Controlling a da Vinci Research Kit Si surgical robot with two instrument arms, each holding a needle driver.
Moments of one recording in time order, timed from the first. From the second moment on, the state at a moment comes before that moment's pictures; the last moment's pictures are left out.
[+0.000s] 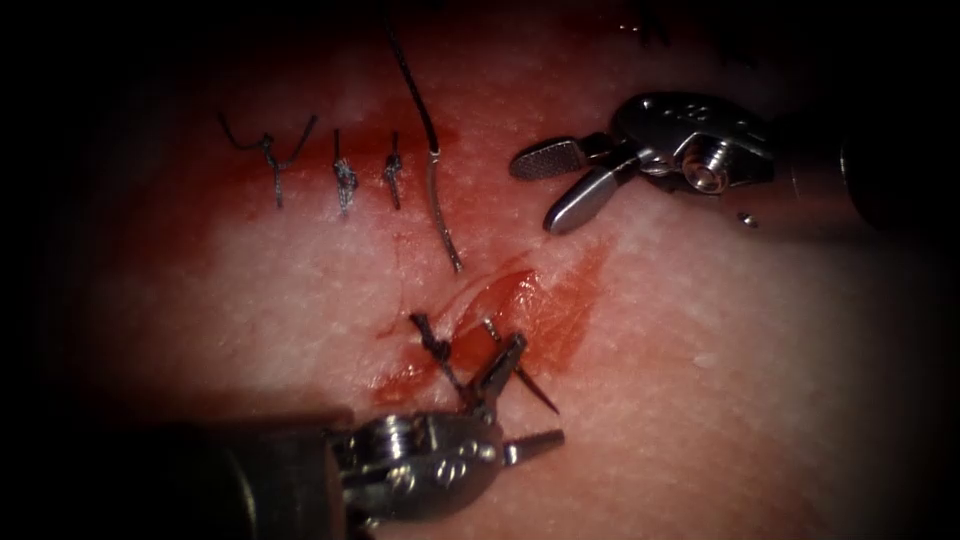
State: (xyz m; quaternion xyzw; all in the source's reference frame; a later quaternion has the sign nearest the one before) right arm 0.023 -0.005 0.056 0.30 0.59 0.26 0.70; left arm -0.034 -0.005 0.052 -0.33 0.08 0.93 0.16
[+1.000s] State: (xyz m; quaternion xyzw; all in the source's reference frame) right arm 0.020 -0.008 0.057 0.30 0.59 0.24 0.71; left arm -0.038 -0.002 0.046 -0.50 -0.14 0.76 0.39
